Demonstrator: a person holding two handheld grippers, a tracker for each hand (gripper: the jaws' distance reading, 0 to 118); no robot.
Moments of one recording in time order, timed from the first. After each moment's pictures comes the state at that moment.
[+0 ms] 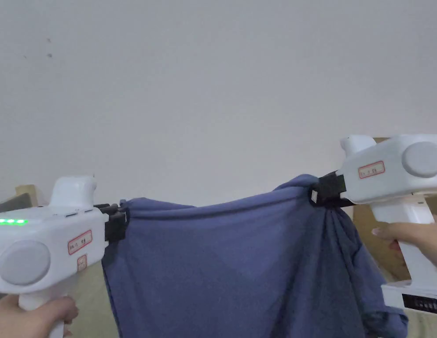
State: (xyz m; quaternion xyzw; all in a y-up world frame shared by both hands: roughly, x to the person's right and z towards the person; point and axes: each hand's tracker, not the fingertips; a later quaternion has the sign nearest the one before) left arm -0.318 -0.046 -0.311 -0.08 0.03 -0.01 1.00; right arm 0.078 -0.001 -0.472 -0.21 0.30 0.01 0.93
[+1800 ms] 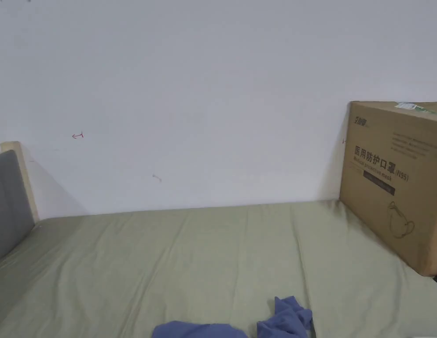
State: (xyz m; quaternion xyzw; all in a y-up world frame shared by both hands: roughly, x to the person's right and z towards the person) left arm -0.295 -0.380 -0.187 -0.49 0.00 0.30 0.82; right arm 0.132 -0.367 -0.312 -0.52 0.20 0.02 0.83
